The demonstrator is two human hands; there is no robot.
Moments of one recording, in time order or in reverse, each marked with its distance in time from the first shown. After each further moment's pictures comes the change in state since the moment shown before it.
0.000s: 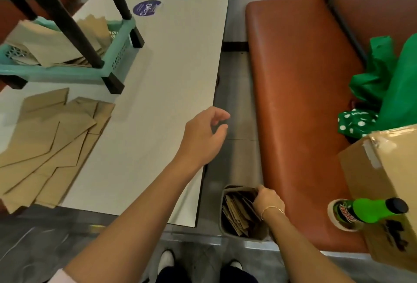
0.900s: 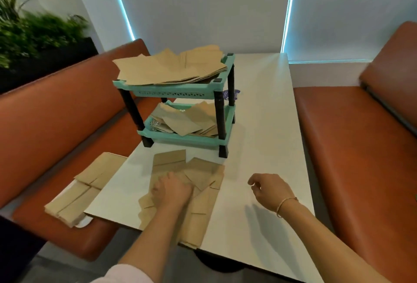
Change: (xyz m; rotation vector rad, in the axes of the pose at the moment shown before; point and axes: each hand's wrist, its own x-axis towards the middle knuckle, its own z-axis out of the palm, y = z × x) left_hand -0.027 -0.181 -0.245 0.540 0.216 -0.686; right_hand -0.129 -0.273 -0.100 -0.049 0.359 -0.597
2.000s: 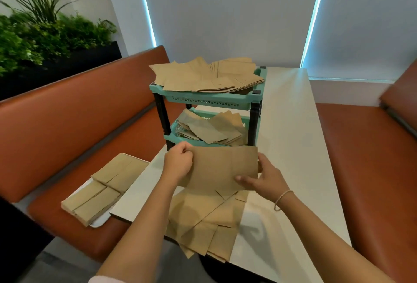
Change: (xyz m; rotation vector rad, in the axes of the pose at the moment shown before) left_hand 0.028 -0.018 -0.110 -0.723 0.100 0.269; right_hand 0.028 -0.094 -0.006 0.664 0.110 -0.100
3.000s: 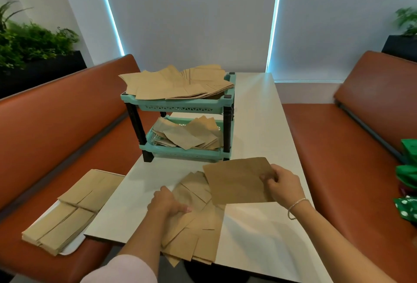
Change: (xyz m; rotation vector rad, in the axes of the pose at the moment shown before) left_hand 0.003 -0.088 0.049 0.607 -0.376 -0.298; right_hand -0.043 0.024 -0.053 -0.283 0.283 0.105
